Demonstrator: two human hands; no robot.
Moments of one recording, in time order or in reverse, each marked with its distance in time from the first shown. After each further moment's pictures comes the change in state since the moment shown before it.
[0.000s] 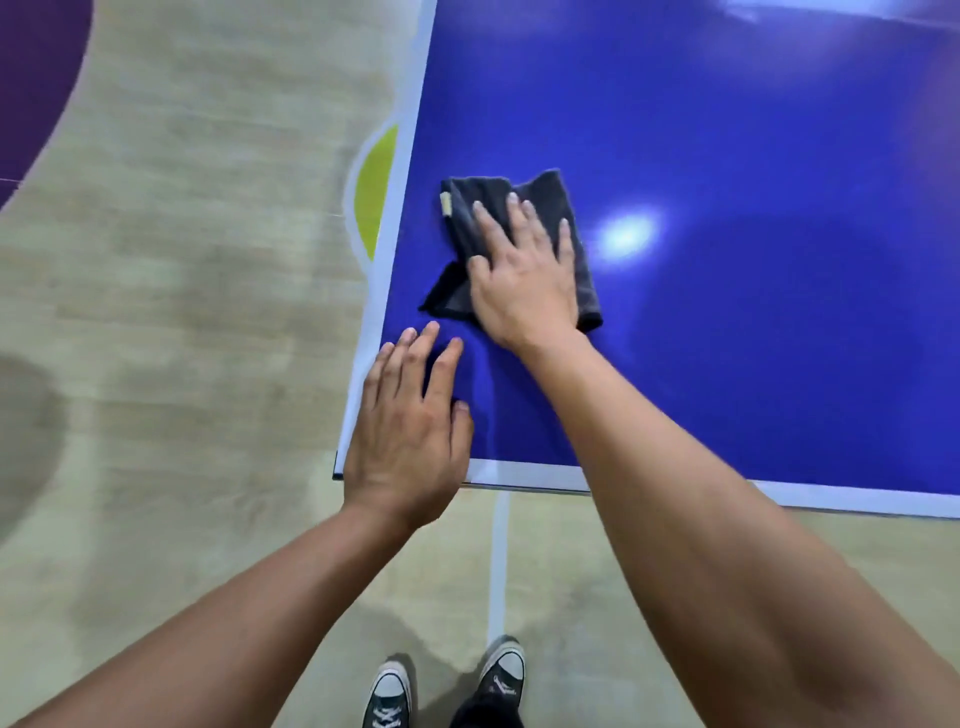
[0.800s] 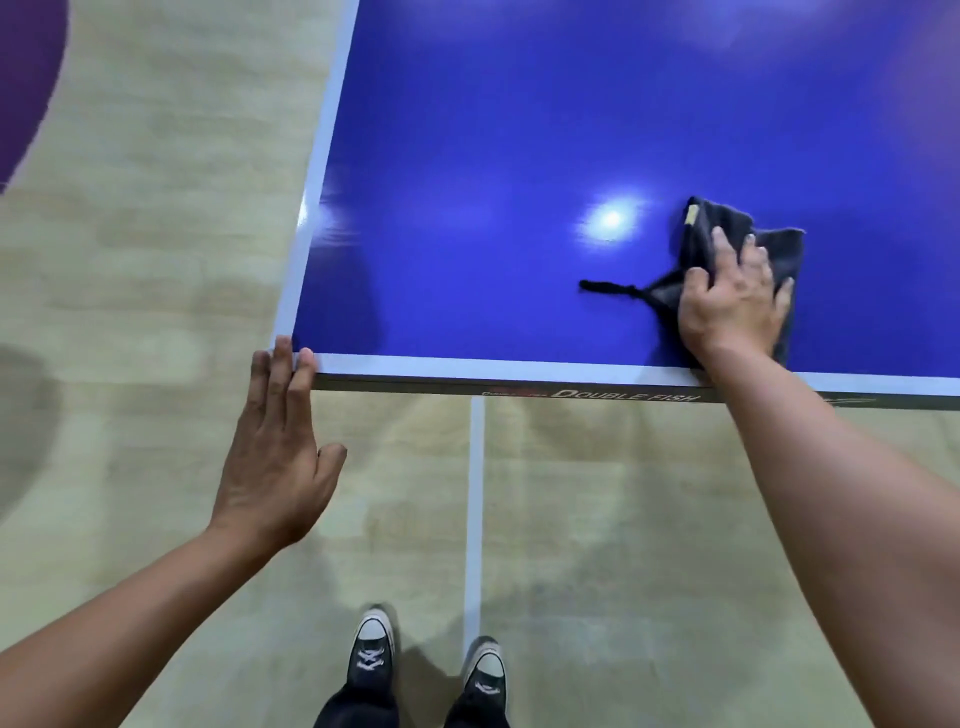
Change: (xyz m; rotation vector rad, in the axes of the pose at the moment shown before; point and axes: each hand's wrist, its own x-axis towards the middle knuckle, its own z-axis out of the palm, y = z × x) left_hand -0.123 -0.017 0.000 0.020 -0.102 -0.094; right_hand -0.145 0.251 -0.085 0.003 0.110 0.539
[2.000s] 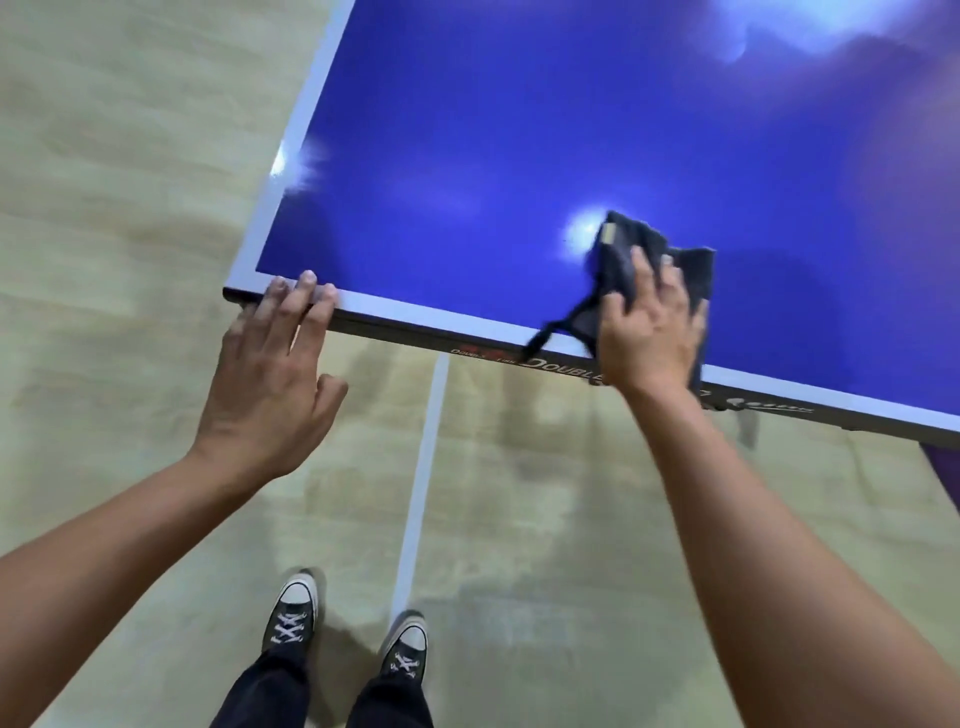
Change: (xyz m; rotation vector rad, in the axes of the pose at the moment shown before) left_hand -0.002 0.035 0.009 0.121 0.069 0.049; right_hand -0.062 -0.016 0.013 -0.060 -0.049 -0.162
